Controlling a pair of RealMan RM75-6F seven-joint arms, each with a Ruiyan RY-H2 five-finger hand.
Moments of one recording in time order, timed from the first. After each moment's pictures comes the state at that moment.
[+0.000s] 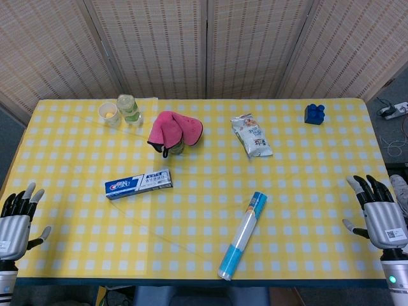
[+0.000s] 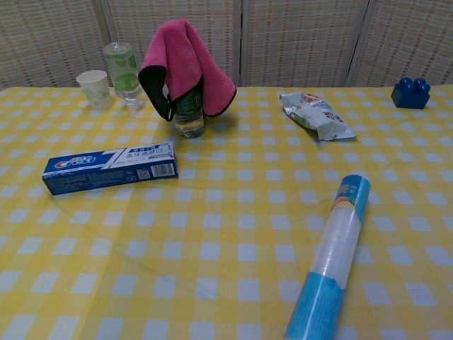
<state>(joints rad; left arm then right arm) -0.10 -1.15 -0.06 -1.63 1.41 1.46 0.21 0.09 -1.09 0.07 -1.64 -1.48 1.45 -0.12</state>
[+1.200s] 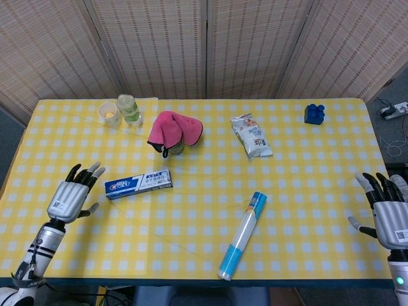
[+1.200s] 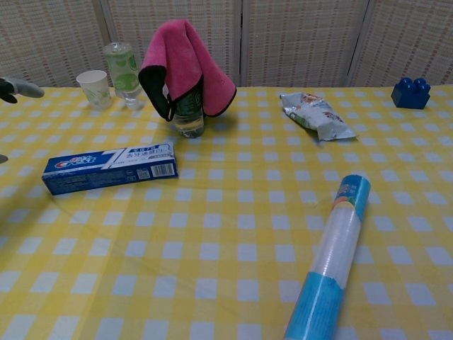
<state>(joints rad) -0.41 -1.21 -0.15 -1.63 1.38 1.10 0.31 0.08 -1.08 0.08 -1.62 -1.49 1.50 -0.08</state>
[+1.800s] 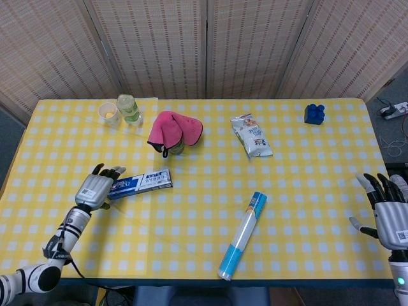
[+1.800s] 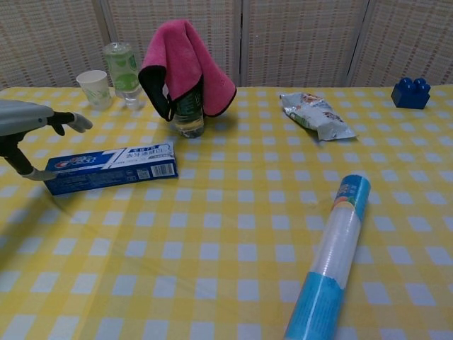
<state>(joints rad) -0.62 -1.29 -0.17 -1.62 0.99 0.88 0.56 0.07 -1.09 0.08 -1.60 -1.49 1.50 -0.05</state>
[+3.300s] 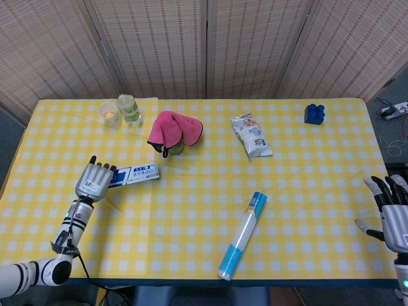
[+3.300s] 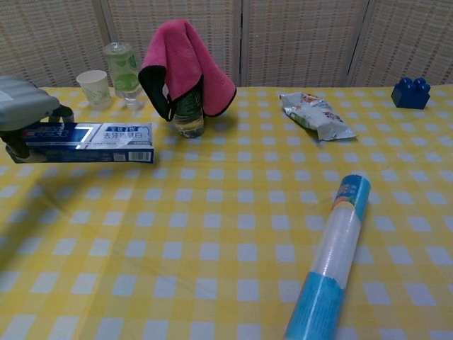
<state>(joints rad) -0.78 -1.33 0.01 -1.57 0.91 1.15 0.87 0.05 -1.09 0.08 -1.57 -1.48 1.51 -0.02</state>
